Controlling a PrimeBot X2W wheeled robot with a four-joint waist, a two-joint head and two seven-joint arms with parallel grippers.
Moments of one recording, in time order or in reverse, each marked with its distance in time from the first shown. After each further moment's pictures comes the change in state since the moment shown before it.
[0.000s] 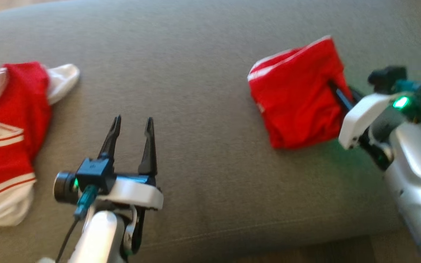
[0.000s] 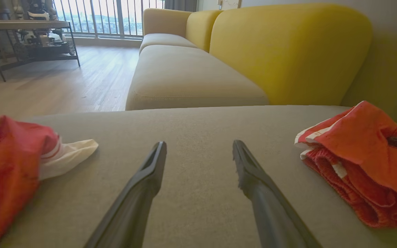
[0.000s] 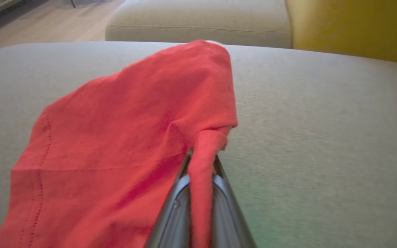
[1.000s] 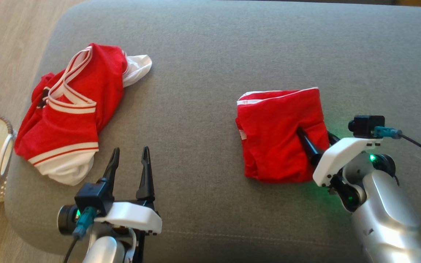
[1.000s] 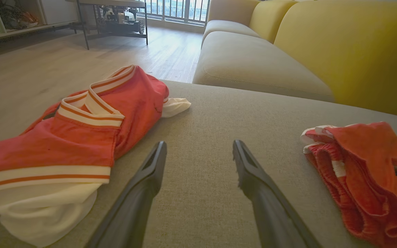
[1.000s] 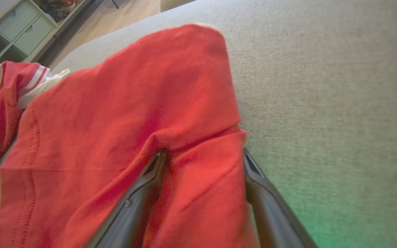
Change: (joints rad) left arm 0.092 0.002 -0.002 0.032 -0.077 0.031 0.000; right arm 0.194 0.204 -0.232 -0.037 0.021 0.000 0.104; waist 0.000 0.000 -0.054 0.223
